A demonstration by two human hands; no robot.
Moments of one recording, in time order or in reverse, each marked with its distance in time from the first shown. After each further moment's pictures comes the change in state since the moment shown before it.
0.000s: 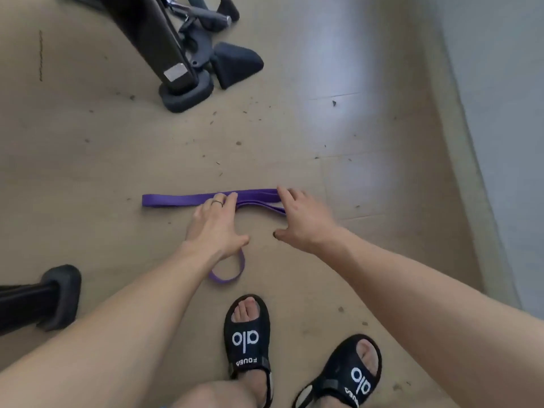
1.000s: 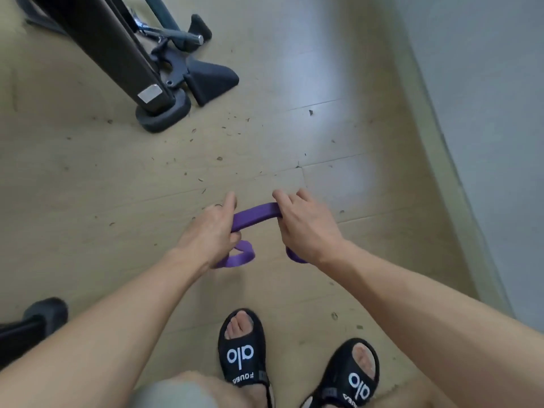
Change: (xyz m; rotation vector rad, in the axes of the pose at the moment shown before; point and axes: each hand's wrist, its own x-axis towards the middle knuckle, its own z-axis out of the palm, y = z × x) left_hand 0.021 0.023 -0.010 -0.117 0.061 0.185; right_hand -0.013 0.028 -0.004 -0.021 0.416 -0.131
